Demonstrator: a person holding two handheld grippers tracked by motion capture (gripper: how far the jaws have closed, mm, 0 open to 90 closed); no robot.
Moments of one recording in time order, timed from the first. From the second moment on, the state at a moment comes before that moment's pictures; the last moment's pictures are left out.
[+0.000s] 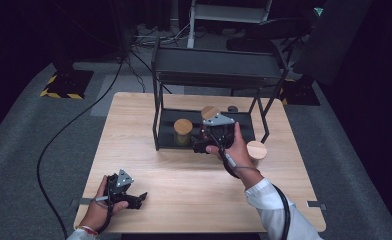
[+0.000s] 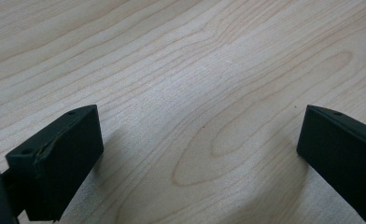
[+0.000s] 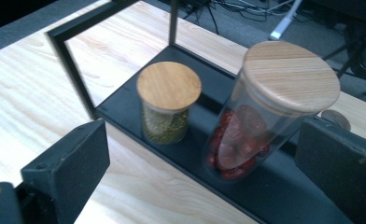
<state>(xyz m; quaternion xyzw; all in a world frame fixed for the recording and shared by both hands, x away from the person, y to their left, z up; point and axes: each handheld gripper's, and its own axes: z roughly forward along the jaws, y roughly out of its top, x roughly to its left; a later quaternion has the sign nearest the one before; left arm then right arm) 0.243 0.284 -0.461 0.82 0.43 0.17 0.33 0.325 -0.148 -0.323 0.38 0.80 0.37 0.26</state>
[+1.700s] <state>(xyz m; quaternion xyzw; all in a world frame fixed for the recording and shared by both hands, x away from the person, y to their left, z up) 0.242 0.284 -0.461 0.82 0.43 0.17 0.33 0.259 -0.211 -0.428 0.23 0.86 0.36 0.28</state>
